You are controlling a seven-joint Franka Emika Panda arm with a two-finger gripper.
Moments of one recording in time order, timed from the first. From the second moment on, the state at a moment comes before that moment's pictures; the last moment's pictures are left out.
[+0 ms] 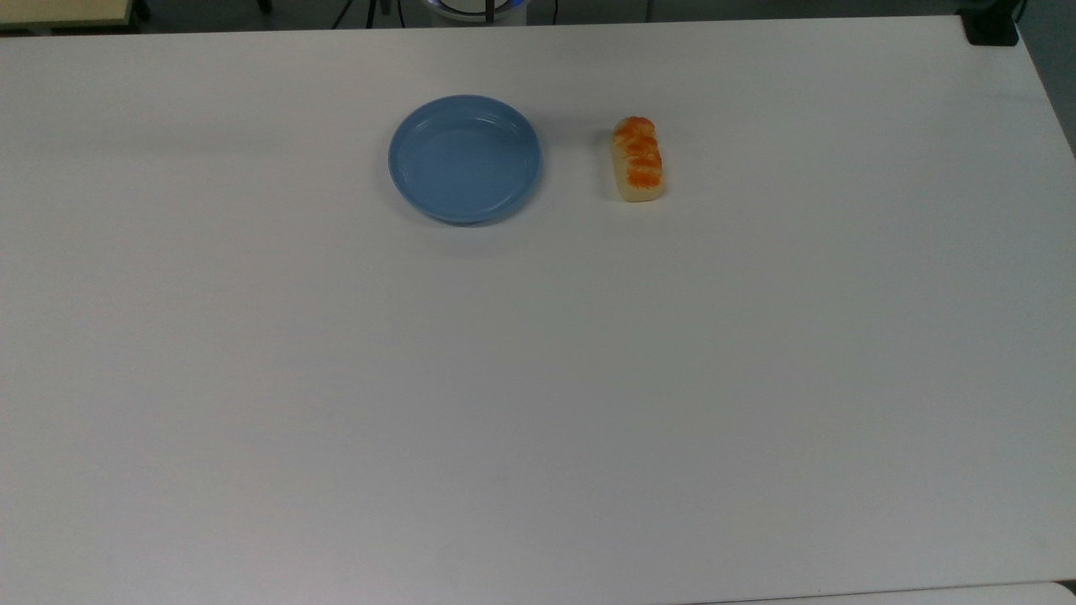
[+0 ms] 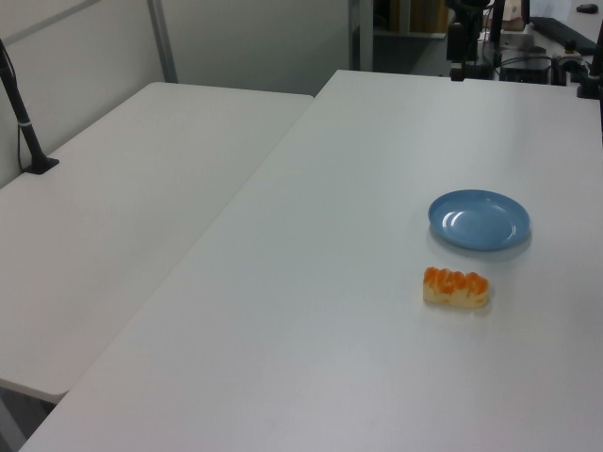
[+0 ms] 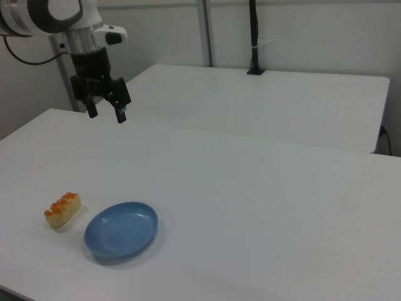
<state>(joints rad) -0.10 -0.04 0.16 -1.63 -0.04 1.55 0.07</state>
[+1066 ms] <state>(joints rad) -0.07 0.00 0.16 -1.65 -0.04 1.56 0.05</state>
